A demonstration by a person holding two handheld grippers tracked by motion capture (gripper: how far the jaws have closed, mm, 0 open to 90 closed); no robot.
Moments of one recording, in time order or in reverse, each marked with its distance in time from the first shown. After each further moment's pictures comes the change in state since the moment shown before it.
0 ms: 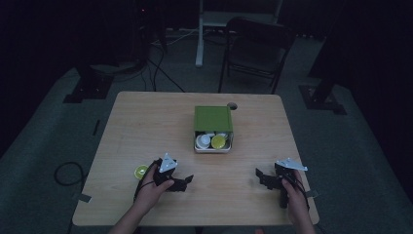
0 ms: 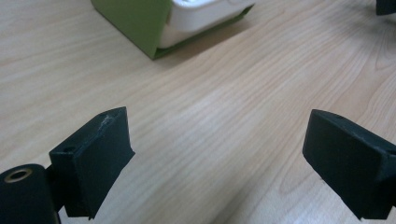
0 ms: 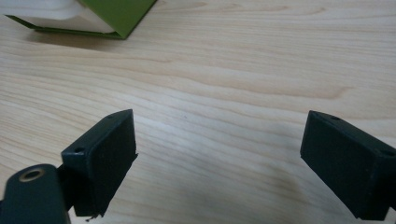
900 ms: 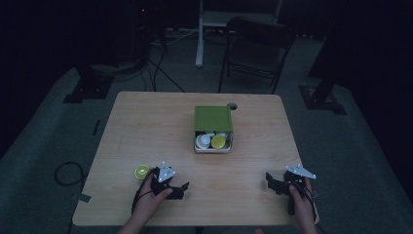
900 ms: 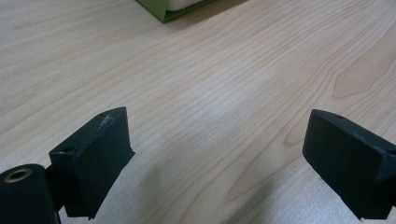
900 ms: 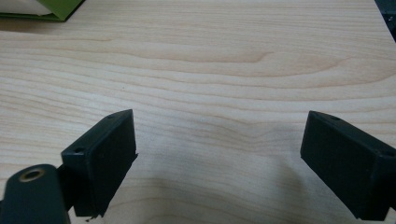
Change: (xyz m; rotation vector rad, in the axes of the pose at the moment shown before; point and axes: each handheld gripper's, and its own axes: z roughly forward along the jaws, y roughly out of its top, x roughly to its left) left arm -0.010 -0.021 -0.010 0.042 0.086 0.006; right arm -0.016 -0.019 -0.018 0.007 -0.151 0.032
